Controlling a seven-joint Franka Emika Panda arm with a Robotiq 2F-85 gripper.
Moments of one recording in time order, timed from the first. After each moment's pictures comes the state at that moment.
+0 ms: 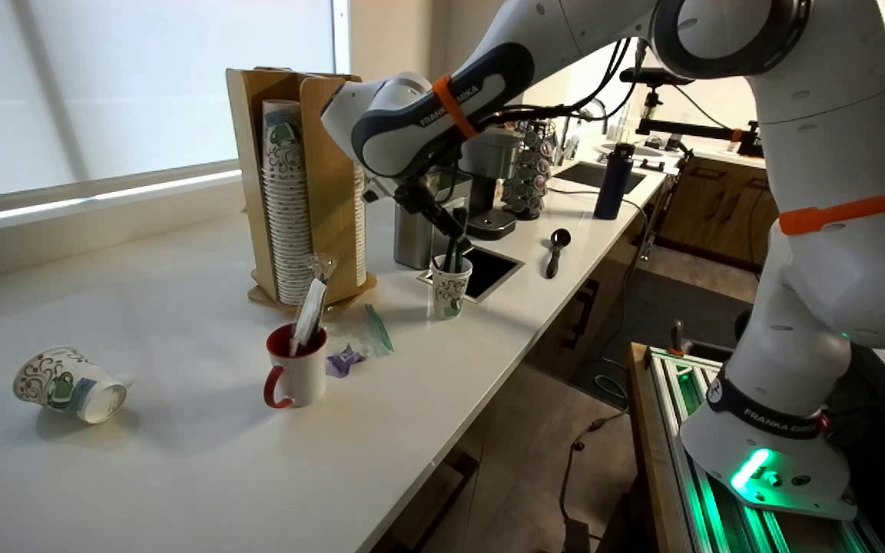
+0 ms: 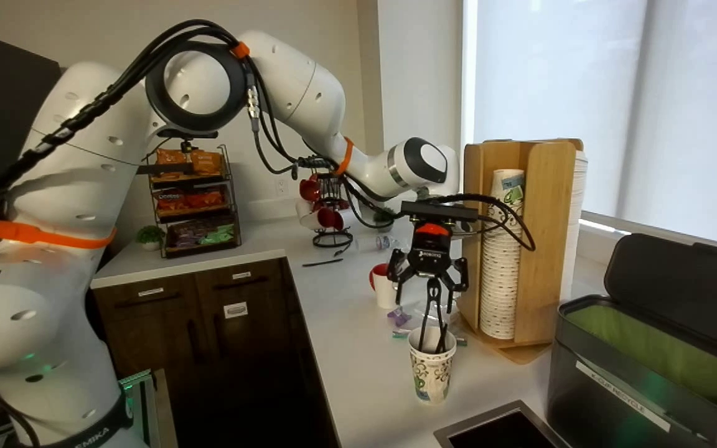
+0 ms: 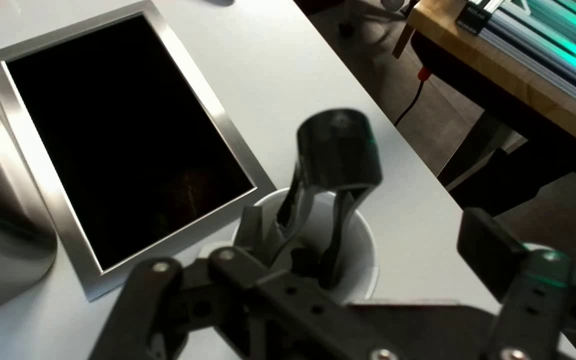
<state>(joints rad) -0.07 0.51 -0.05 -1.61 -0.46 1.53 -0.73</state>
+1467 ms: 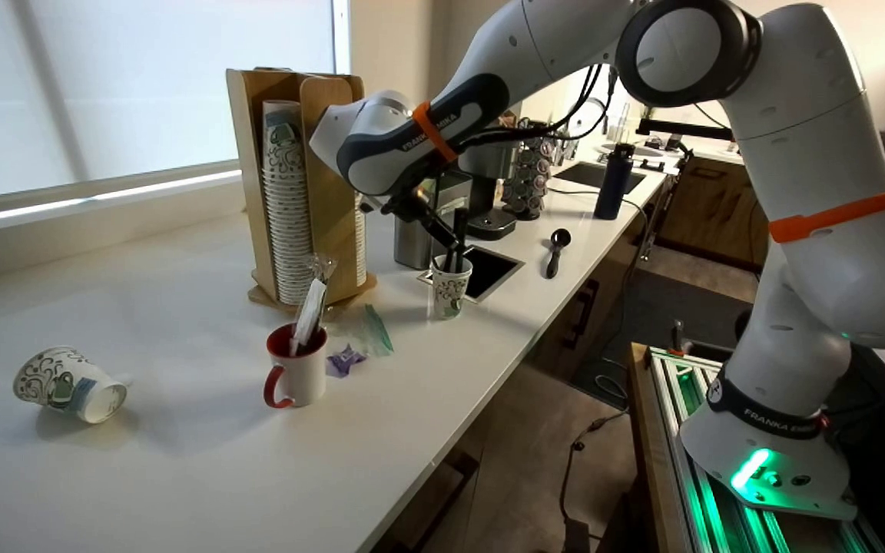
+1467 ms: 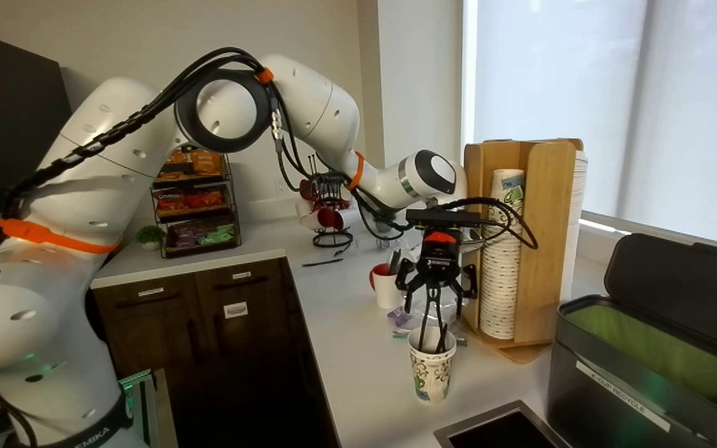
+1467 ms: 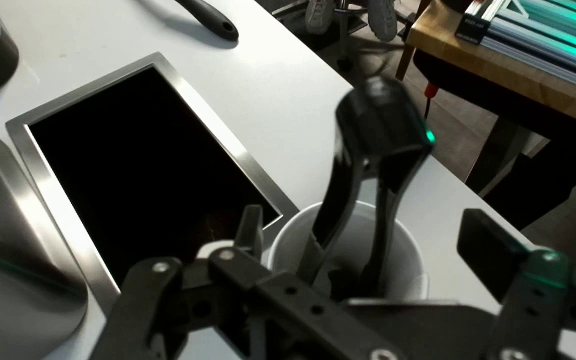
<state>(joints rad) -0.08 0.63 -0.04 -1.48 -0.53 1.44 -0.61</state>
